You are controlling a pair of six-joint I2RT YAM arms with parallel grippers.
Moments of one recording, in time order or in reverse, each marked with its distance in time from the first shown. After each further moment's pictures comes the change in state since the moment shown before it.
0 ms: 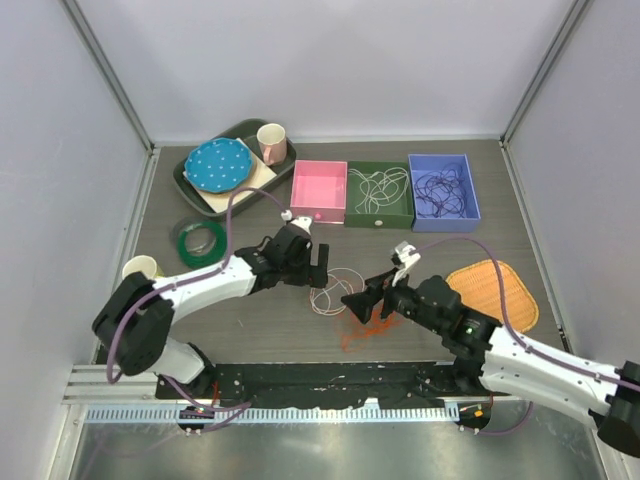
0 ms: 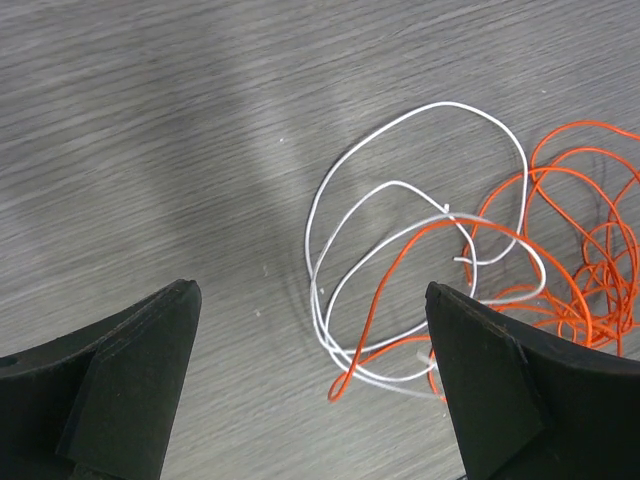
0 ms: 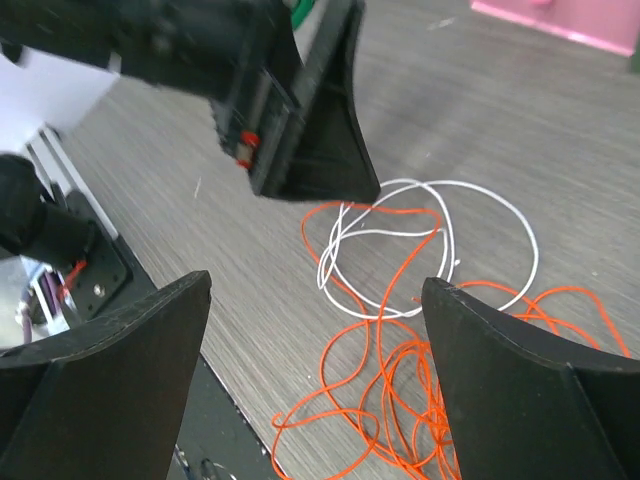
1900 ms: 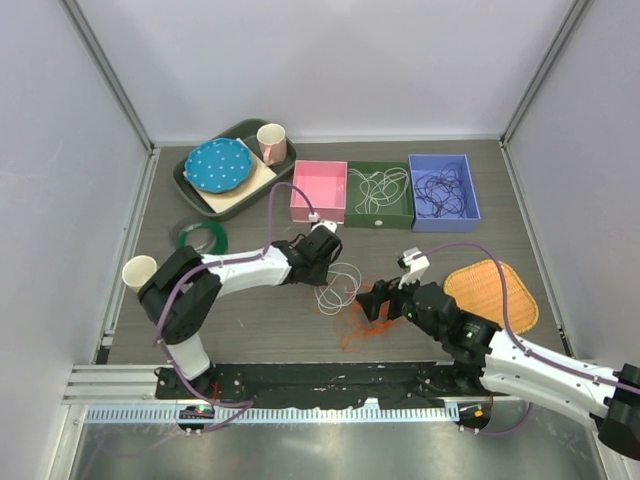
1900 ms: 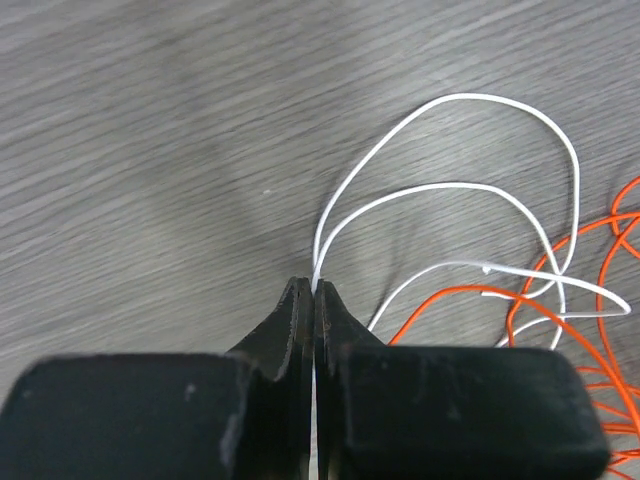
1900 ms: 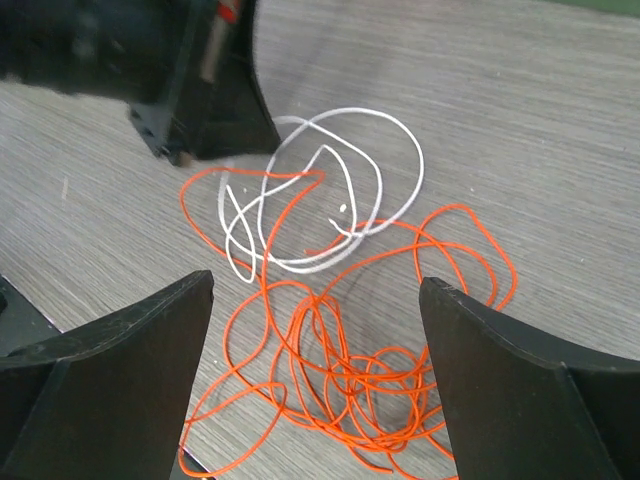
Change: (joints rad) left arm -0.080 0.330 0.201 -0.037 -0.100 0.044; right arm 0.002 -0.091 -0.071 -0.127 0.236 0.042
